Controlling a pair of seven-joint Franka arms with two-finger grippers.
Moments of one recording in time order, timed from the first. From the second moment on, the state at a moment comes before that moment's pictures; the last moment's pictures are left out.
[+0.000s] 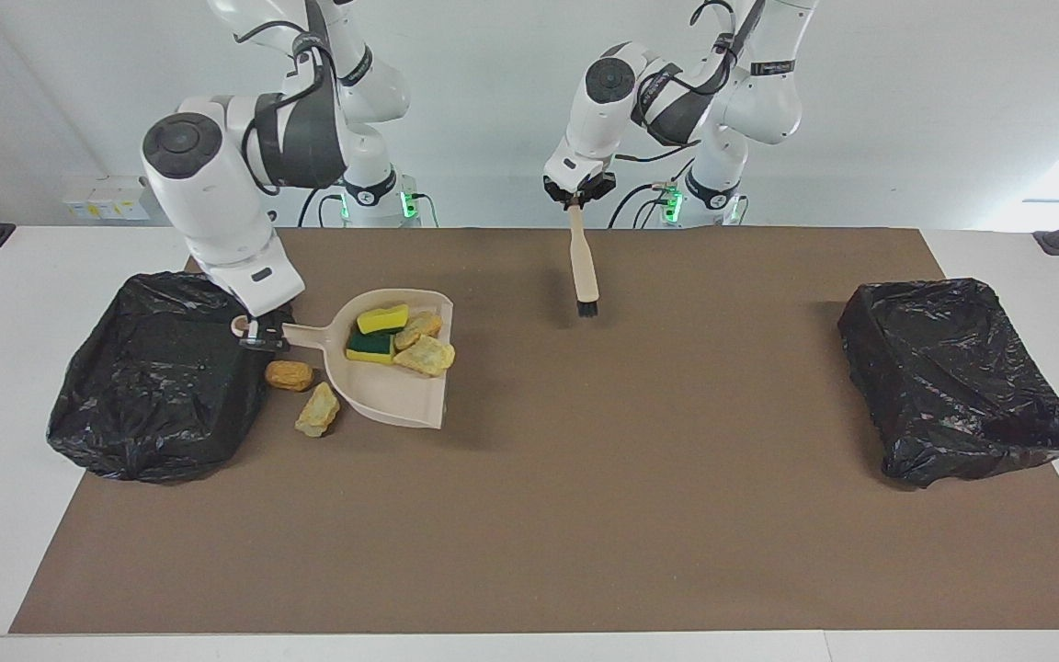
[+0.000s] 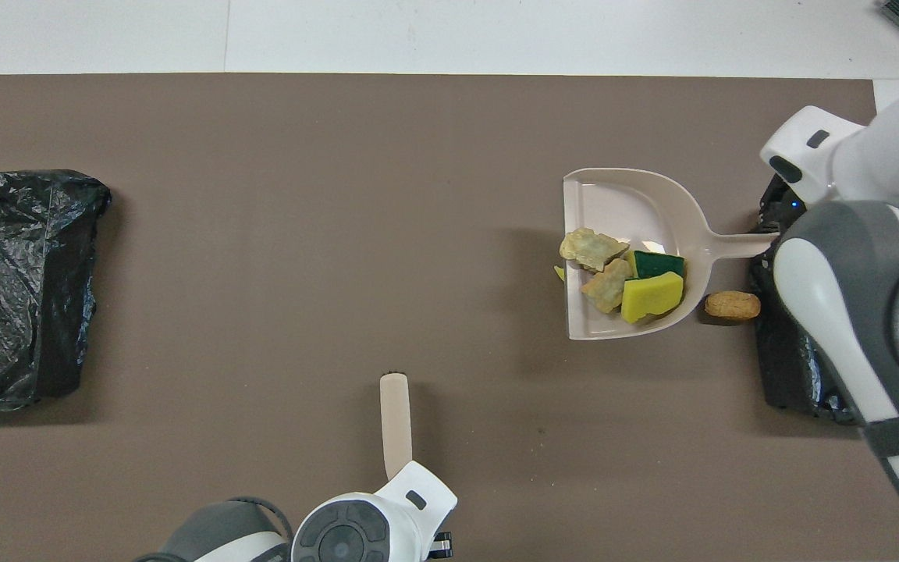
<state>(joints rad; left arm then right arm) -0.88 -0.27 -0.06 -2.44 -0.33 2.01 -0.80 0.00 0.15 0.00 -1.66 -0.08 1.74 -1.49</state>
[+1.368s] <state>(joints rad) -0.94 -0.17 -0.06 -2.48 -0.44 2.16 -0.73 -0.41 0.04 0.02 -1.78 -0.73 1.96 -1.69</state>
